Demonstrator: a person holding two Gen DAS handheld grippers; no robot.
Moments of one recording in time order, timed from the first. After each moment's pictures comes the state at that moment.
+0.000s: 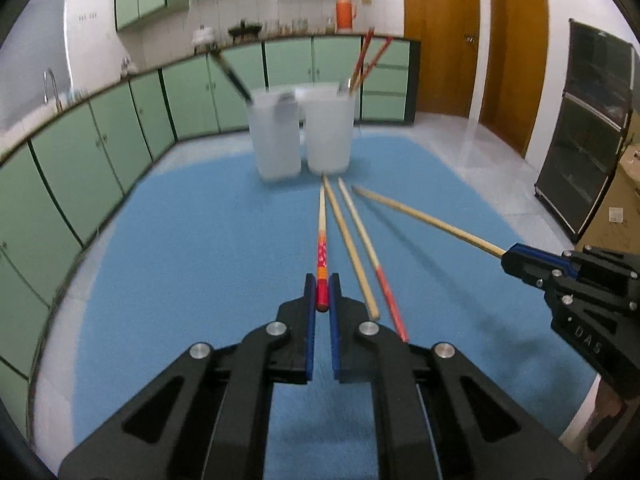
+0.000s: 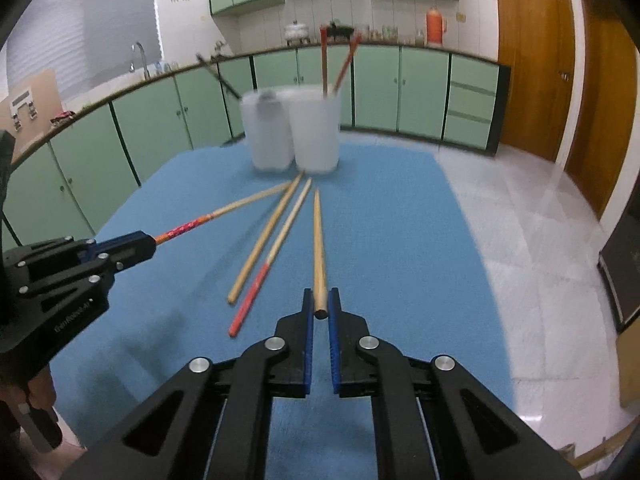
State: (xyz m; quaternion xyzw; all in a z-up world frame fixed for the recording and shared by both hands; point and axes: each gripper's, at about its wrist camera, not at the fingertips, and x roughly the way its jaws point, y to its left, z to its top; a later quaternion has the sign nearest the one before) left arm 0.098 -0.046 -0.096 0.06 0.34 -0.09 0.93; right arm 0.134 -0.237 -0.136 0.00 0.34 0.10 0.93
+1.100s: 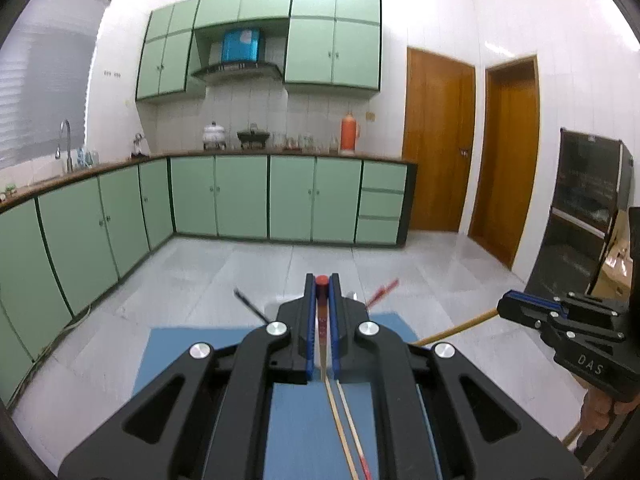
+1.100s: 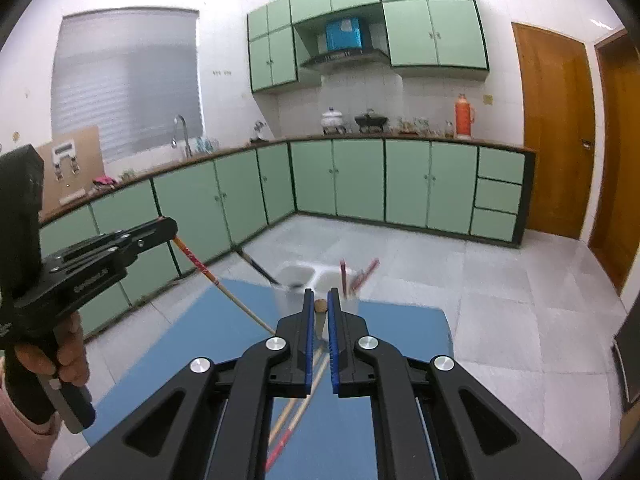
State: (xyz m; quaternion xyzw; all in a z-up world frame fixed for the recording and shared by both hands) left arm 0.147 -0.030 0.079 -0.01 0.16 -0.11 0.98; right arm 0.183 -0.253 0.038 0.01 0.20 0.18 0.96
